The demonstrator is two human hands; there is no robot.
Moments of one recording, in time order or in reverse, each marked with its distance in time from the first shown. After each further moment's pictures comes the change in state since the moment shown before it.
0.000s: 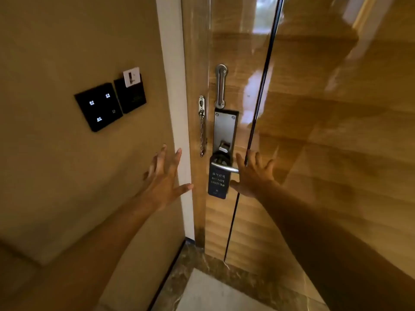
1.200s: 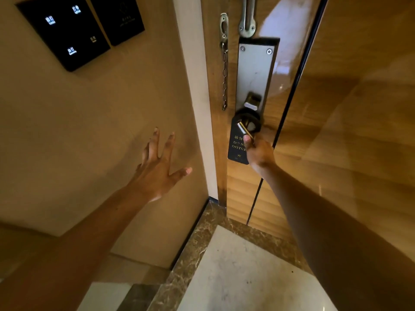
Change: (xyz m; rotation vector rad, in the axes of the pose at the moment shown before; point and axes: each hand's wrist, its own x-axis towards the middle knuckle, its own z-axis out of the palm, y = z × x) left_hand -0.010 -0.060 0.070 -0.066 -0.106 -0.182; right_hand 0.055 -0.048 0.144 0.955 0.083 0.225
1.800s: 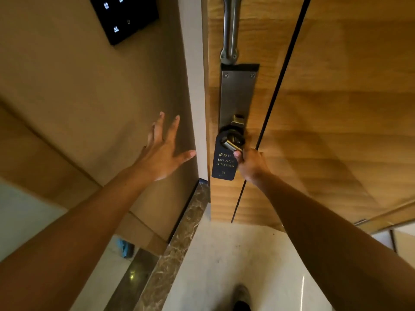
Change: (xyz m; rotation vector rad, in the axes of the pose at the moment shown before) left_hand -0.128 -0.003 -0.039 -0.009 -0.029 0.142; right_hand -0.194 -0.018 -0.020 -0.297 -0.095 -0.034
